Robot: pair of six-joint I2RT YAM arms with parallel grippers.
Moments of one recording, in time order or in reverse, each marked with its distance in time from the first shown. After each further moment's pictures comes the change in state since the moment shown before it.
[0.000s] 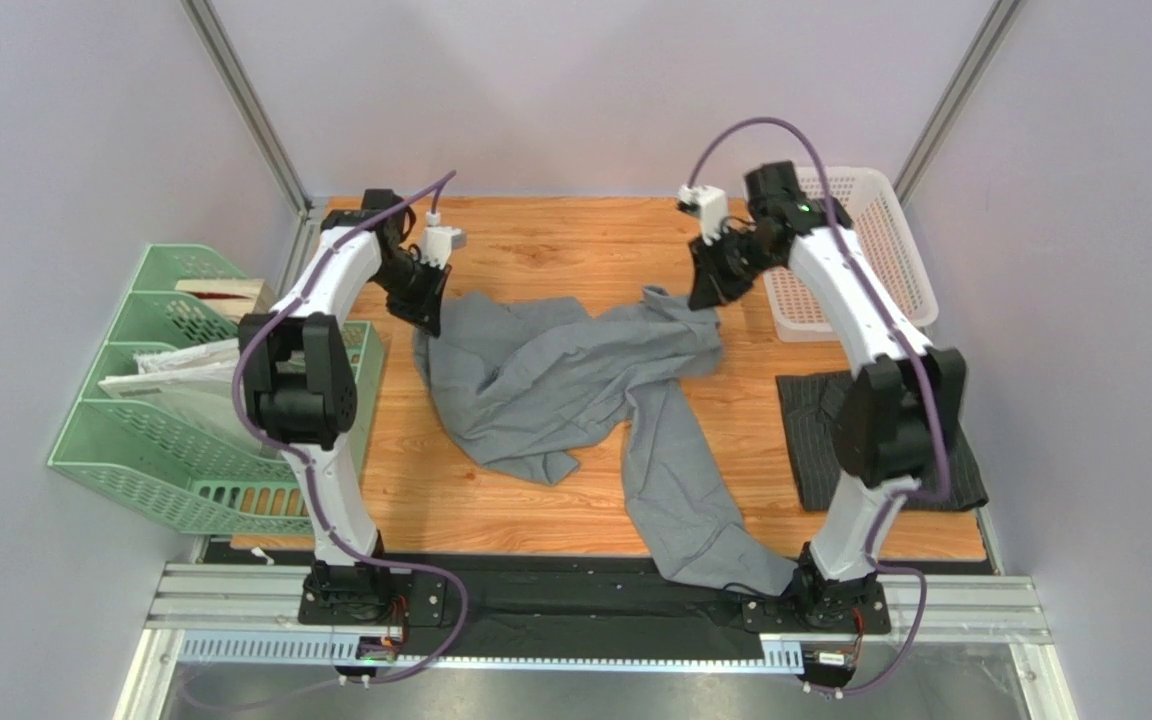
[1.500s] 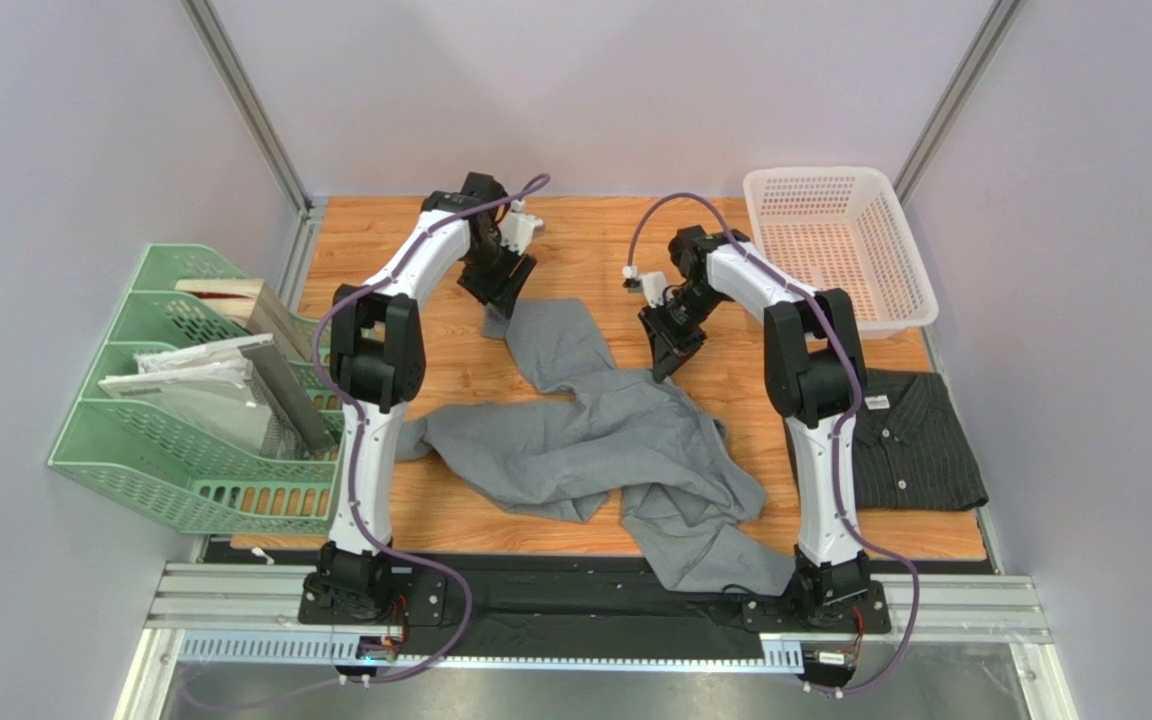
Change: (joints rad) left arm -0.232 0.340 0.417 0.008 -0.145 -0.045; right arm 0.082 0.365 0.000 -0.123 -0.013 0.034
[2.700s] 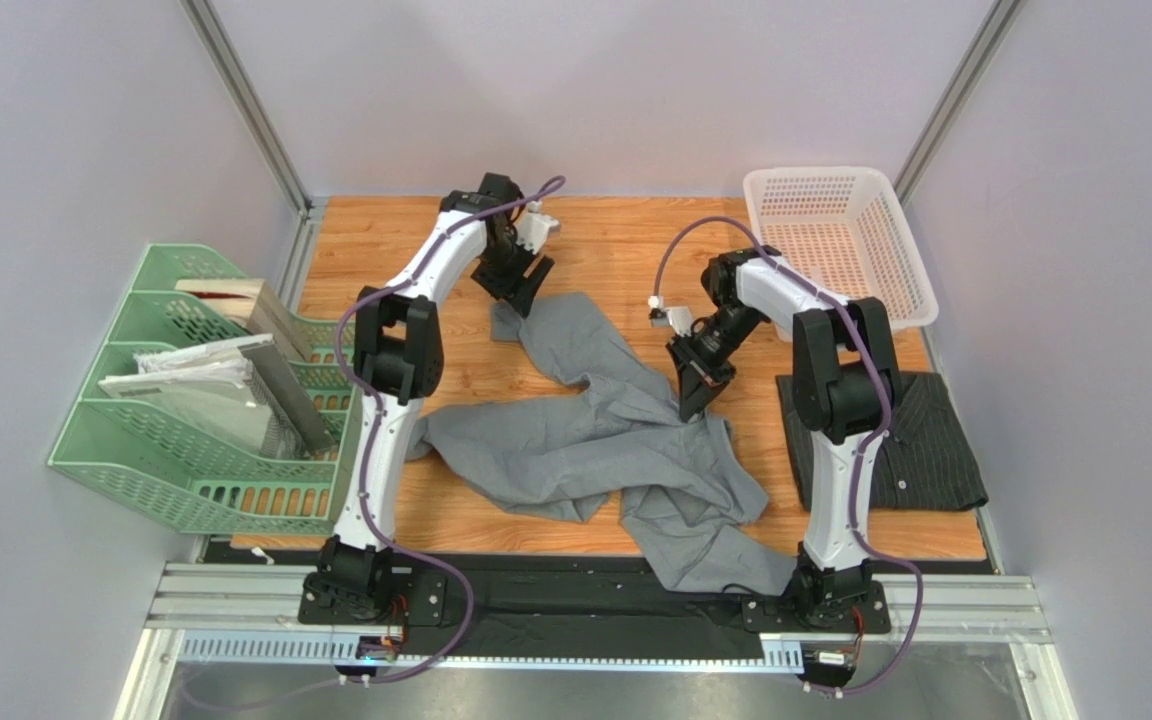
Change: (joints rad) left arm -0.023 0.167 0.231 -0.039 0.044 0.019; right arm -0.059 -0.166 -0.237 -0.177 -0.112 -0.122
